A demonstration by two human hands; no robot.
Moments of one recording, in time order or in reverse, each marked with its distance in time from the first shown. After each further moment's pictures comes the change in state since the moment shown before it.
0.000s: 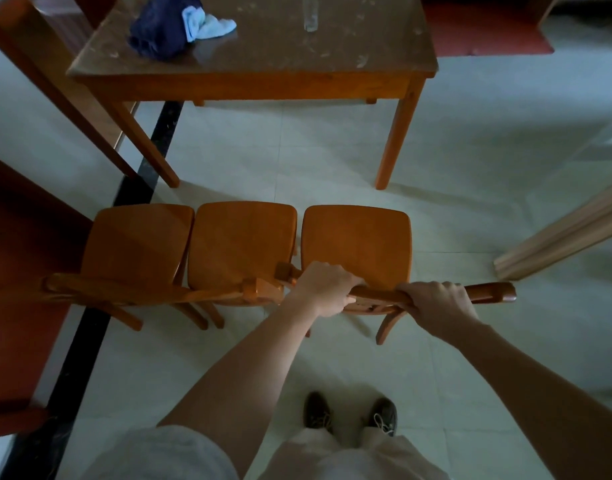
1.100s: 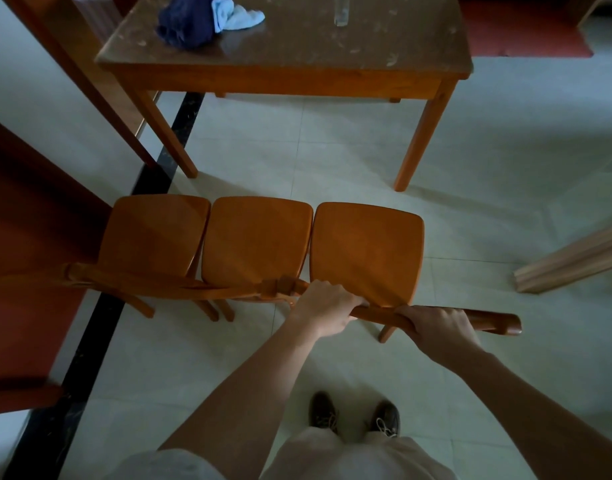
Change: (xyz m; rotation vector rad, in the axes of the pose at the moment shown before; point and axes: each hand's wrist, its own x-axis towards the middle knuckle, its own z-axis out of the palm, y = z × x) left_hand -0.037 -0.019 0.022 -0.033 0.028 -0.062; right_hand 0.004 -0.028 0.029 0.054 0.251 -0.203
